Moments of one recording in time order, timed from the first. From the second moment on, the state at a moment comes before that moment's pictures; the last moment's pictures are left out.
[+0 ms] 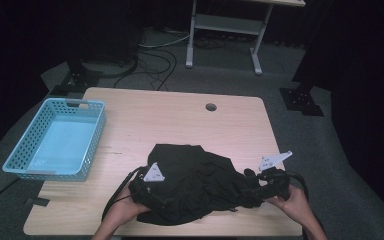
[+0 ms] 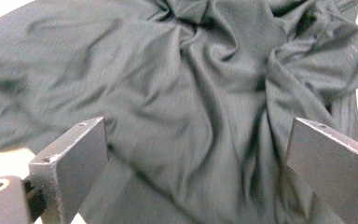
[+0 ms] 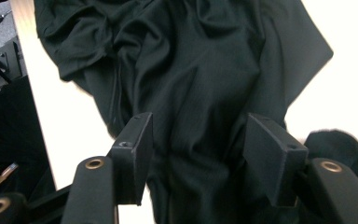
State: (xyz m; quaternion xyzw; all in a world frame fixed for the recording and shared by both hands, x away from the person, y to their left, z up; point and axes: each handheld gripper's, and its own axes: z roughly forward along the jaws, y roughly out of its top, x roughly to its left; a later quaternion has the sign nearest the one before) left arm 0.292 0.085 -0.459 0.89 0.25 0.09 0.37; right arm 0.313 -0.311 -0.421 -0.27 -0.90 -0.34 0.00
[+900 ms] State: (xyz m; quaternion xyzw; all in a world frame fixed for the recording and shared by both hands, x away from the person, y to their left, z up) left arm 0.318 0.064 -0.475 0.90 0.24 0.08 0.35; right arm 0.333 -0.340 -0.443 -0.31 -0.90 -0.31 0.01
